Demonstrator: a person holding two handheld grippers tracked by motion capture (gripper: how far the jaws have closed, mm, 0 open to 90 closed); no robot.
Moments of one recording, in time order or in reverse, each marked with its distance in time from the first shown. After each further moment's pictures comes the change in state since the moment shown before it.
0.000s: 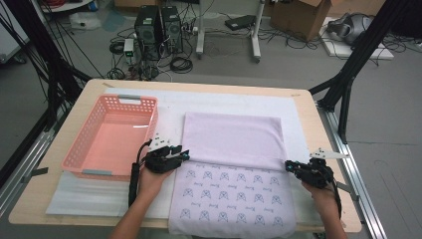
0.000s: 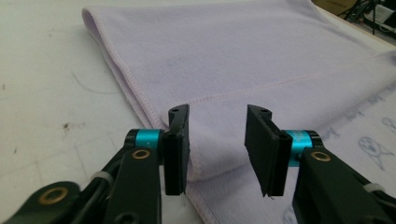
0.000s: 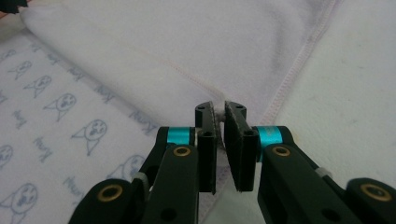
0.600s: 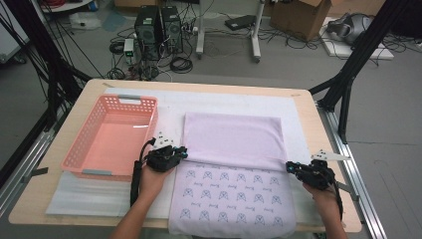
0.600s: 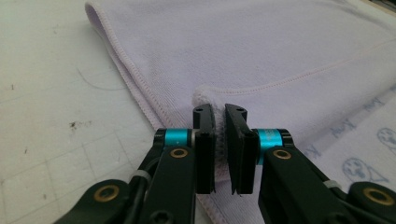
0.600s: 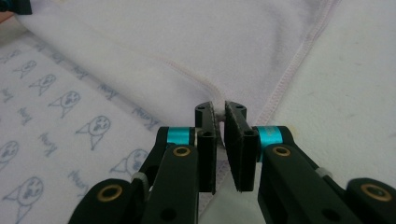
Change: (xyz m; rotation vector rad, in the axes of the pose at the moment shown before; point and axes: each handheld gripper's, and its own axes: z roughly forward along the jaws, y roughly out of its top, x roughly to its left) left arm -0.006 0.001 -0.006 0.066 0.015 0.042; right arm -0.001 -0.004 -0.006 -0.014 0.003 -0.002
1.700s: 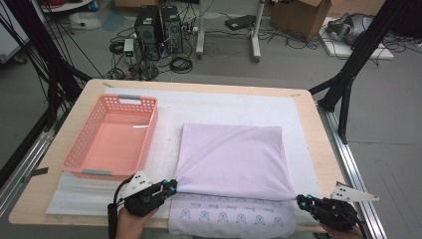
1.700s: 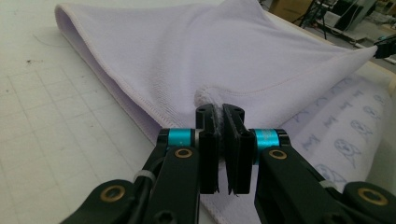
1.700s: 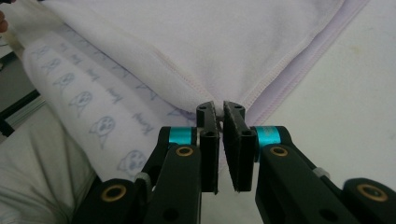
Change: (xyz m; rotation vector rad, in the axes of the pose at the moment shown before) left arm -0.043 -0.057 -0.095 -0.108 -0.153 -0.004; right arm 0.050 -0.054 -0.077 0.007 0.103 -0.070
